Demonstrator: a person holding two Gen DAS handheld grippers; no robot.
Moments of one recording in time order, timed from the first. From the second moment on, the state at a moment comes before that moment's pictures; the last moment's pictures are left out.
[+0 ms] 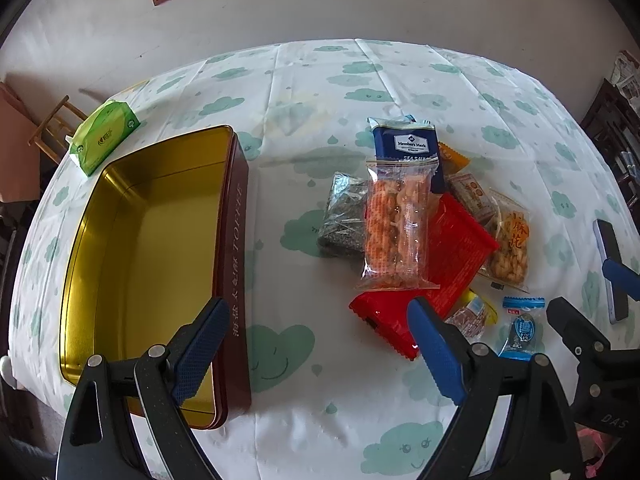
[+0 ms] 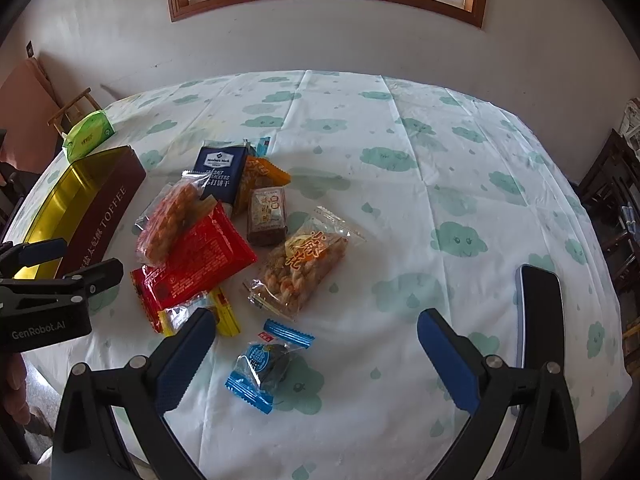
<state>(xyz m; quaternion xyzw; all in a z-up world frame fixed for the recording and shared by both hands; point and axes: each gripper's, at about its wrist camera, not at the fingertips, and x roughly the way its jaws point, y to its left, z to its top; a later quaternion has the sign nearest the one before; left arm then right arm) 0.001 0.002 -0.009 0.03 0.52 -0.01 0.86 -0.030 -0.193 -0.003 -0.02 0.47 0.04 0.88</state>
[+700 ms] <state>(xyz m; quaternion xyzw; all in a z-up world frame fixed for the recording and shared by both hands) 0.010 -0.004 -0.011 0.04 0.51 -0.01 0.86 -0.023 -0.204 -0.006 -0.01 0.47 0.03 0.88</state>
